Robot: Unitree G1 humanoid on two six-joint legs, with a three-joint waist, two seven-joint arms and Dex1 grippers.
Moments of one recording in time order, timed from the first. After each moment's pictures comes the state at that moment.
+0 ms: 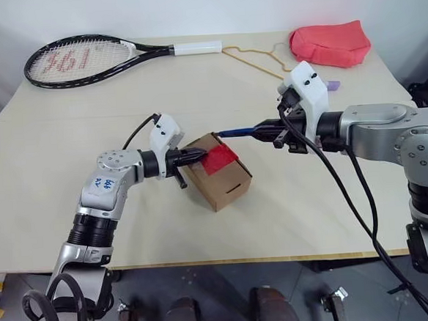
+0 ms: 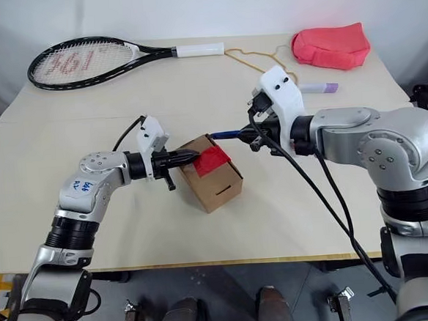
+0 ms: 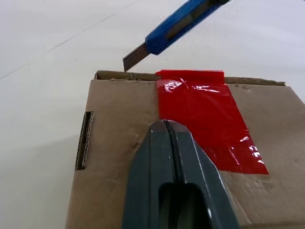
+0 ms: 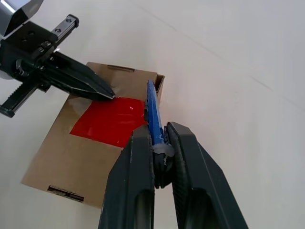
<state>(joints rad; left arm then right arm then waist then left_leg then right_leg) -0.73 0.50 -0.12 0.16 -0.28 0.53 -0.85 -0.91 -0.74 0.06 -0.31 0.96 1.27 0.27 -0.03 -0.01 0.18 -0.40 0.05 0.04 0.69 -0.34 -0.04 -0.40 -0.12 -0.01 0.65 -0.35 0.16</state>
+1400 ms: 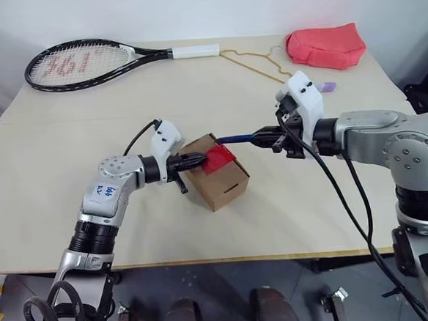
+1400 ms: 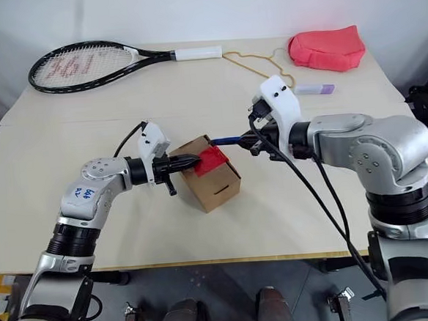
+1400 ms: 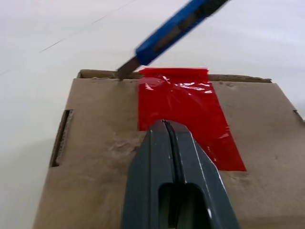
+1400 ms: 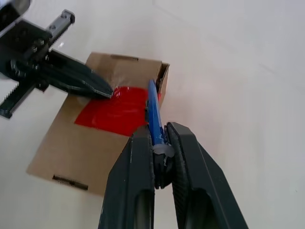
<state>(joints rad) -0.68 0.48 -0.12 0.12 -0.27 0.52 -0.84 -0.88 -0.64 0.02 -0.29 0.79 1.31 0.39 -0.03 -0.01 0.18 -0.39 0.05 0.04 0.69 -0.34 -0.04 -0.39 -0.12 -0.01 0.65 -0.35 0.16</state>
